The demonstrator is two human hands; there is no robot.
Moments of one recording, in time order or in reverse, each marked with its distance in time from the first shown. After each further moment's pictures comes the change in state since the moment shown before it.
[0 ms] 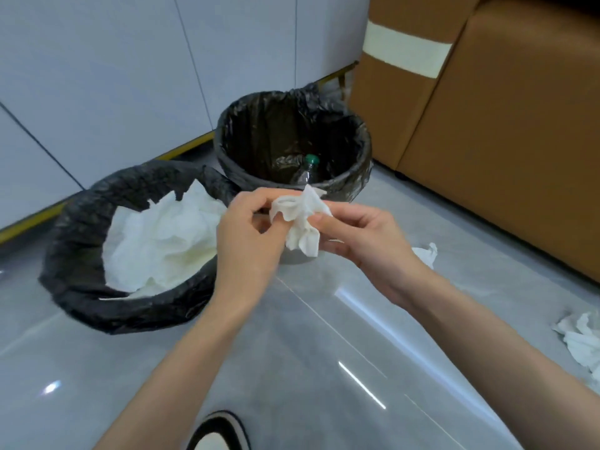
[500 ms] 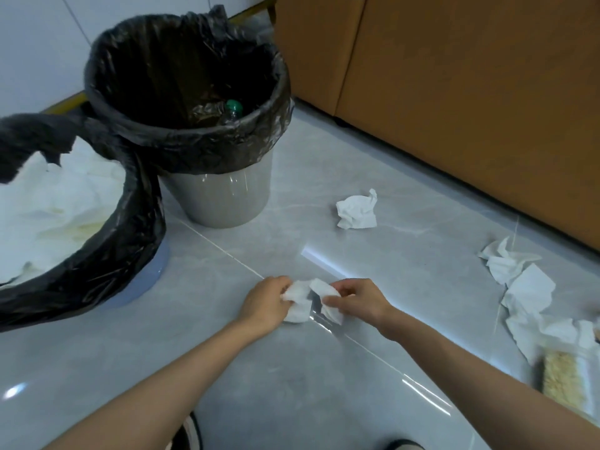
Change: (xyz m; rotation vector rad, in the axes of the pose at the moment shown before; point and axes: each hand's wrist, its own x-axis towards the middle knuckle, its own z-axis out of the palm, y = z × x) left_hand -0.091 -0.164 0.118 0.630 -0.792 -0.239; right_hand -0.069 0.179 -0.142 -0.481 0.231 0.569
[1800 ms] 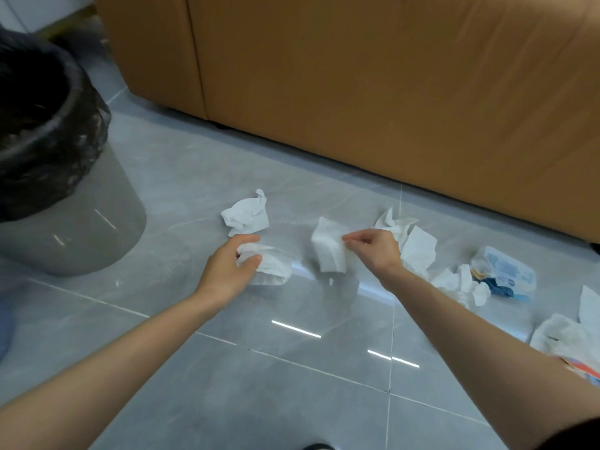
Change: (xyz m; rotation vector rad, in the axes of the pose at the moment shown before) left_hand 0.055 0.126 0.022 -0.421 0.011 0.133; right_hand -0.017 0.050 -0.175 0.119 0.674 0.011
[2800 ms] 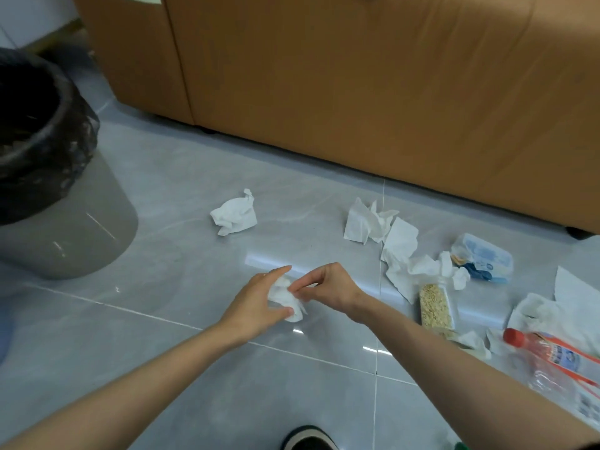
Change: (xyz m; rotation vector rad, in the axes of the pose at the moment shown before) left_hand -0.052 -0.002 0.044 0.270 -0.336 0.131; right_hand -0.072 0.013 0.026 0.043 -0.477 -0.029
